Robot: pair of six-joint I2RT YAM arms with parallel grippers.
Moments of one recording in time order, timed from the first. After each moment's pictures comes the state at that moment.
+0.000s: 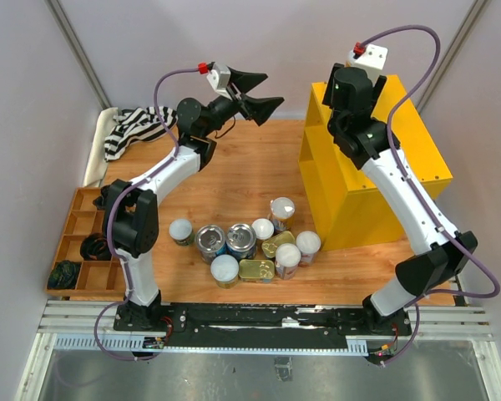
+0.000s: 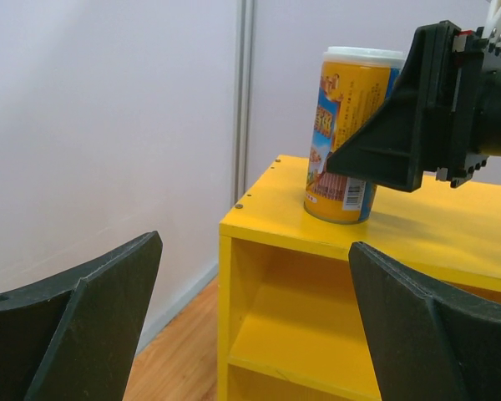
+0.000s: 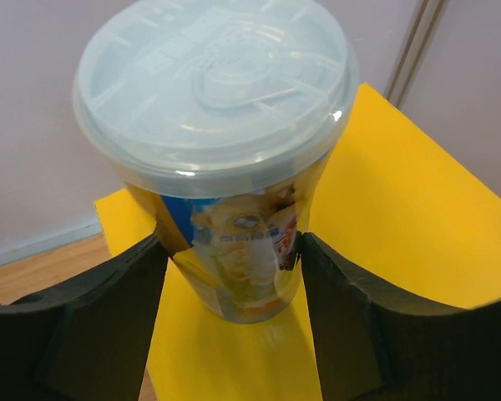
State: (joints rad) left arm -0.41 1.89 1.54 0.95 0.60 -0.40; right arm 0.47 1.57 1.79 -0.37 0.81 0.20
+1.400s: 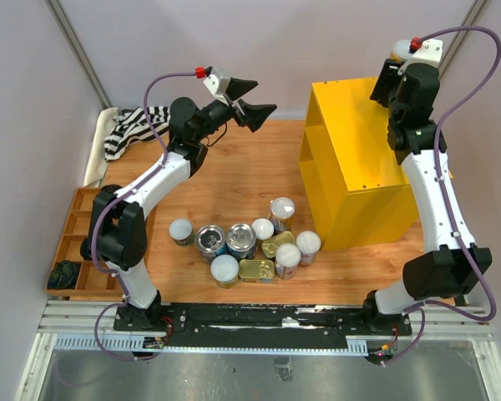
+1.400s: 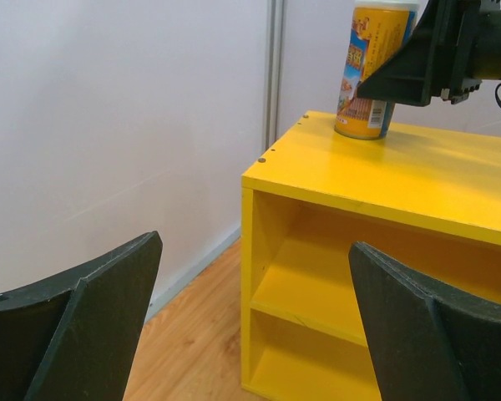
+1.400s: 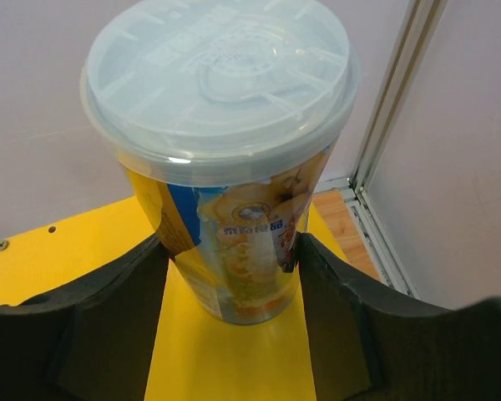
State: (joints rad) left arm -0.40 1.75 1.43 0.76 0.57 -0.24; right arm 0.08 1.49 1.67 -0.26 0.30 0.09
